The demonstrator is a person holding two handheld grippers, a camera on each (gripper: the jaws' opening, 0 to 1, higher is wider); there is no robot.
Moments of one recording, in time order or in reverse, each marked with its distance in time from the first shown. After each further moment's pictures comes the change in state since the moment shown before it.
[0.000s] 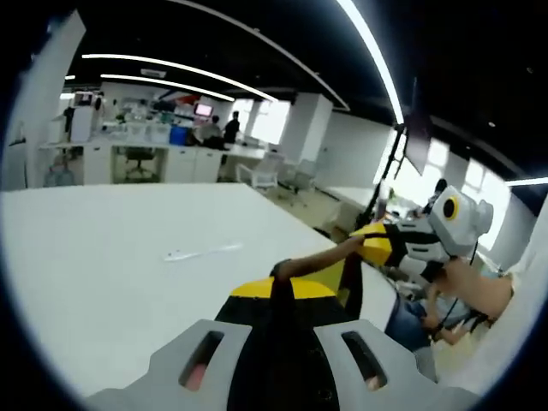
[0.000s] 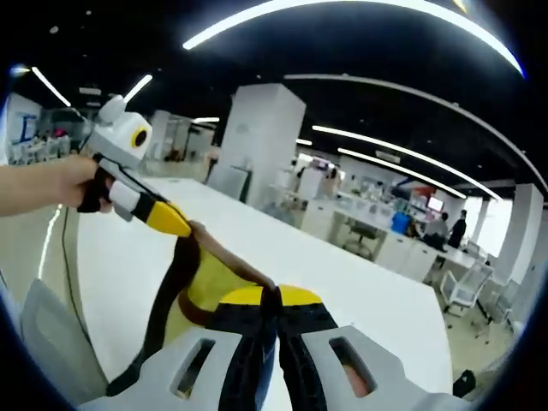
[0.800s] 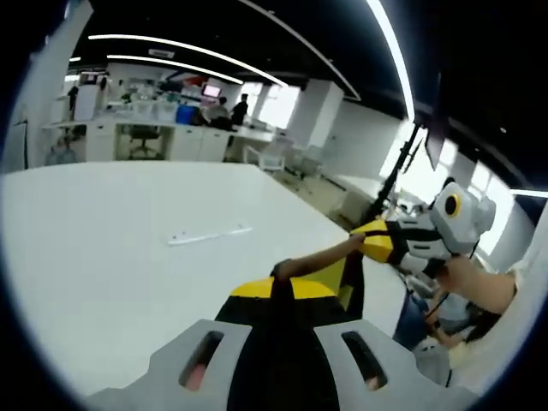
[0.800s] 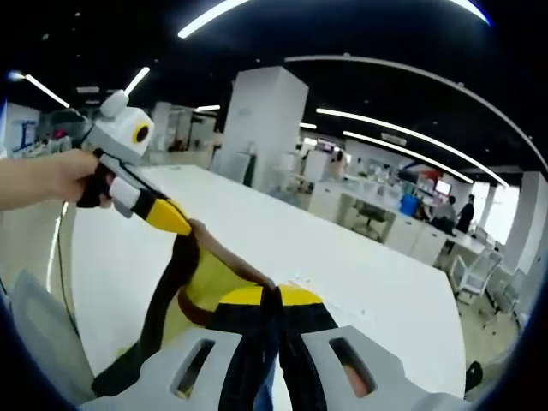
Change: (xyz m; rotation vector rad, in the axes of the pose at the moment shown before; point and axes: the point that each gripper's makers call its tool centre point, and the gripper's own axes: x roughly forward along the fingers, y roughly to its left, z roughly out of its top) left arm 0.041 0.047 -0.020 -0.048 0.080 0.017; right arm 0.049 -0.014 -0.041 0.036 0.071 0.038
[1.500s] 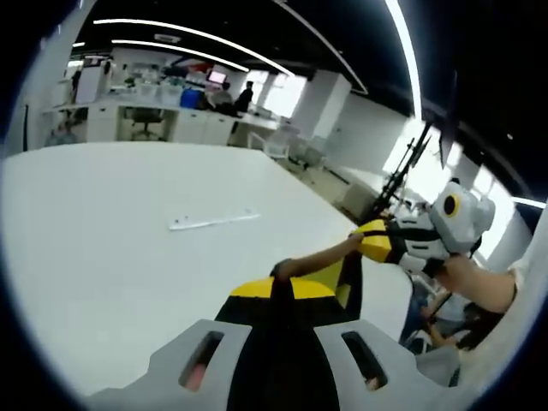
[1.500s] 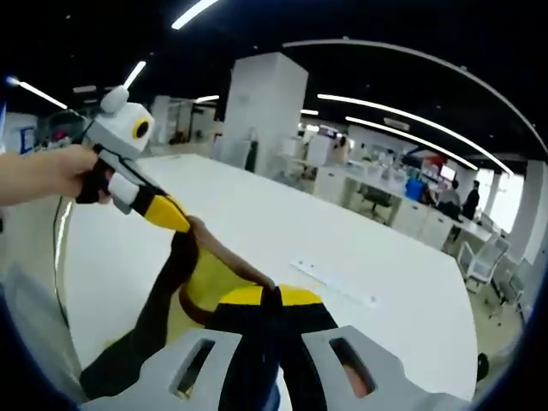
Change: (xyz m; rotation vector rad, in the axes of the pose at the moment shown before) left arm 0.031 0.034 -0.022 -0.044 0.052 0.005; right arm 0.037 -0.009 -0.036 0.024 0.059 0.025
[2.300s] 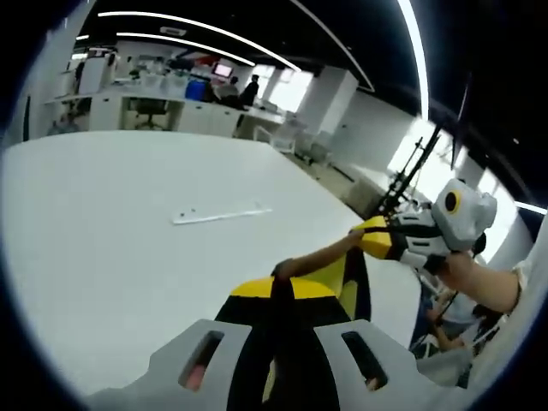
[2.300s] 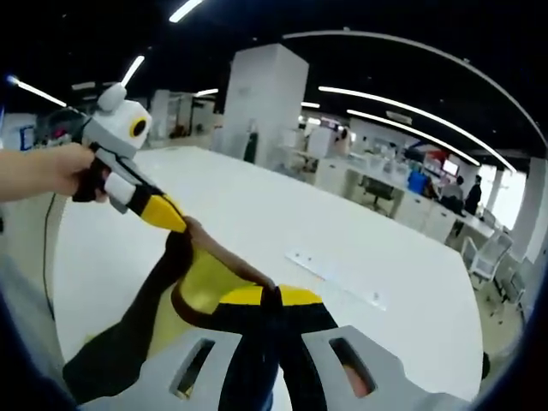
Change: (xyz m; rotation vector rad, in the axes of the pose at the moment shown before) left arm 0.028 0.025 -0.009 -0.030 0.026 0.010; right arm 0.034 -0.017 -0.022 0.009 0.036 0.011
